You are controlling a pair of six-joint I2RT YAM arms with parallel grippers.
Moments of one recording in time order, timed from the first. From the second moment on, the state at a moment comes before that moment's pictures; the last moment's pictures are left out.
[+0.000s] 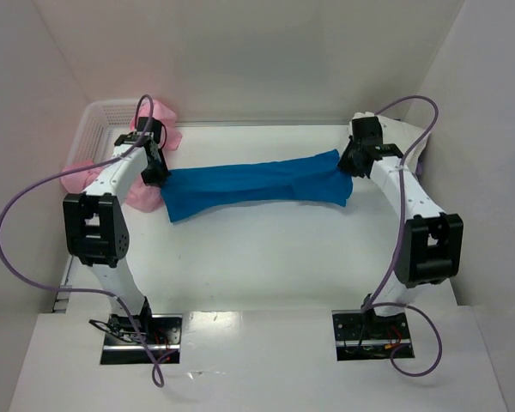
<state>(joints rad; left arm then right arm) -0.03 1.81 1.52 -0.85 -0.18 -0.39 0.11 1.59 1.35 -0.59 0.14 0.56</state>
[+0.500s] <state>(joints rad) -0.03 2.07 1.79 -0.80 -0.24 -0.28 0.10 1.84 1.49 -0.48 0.09 0.54</state>
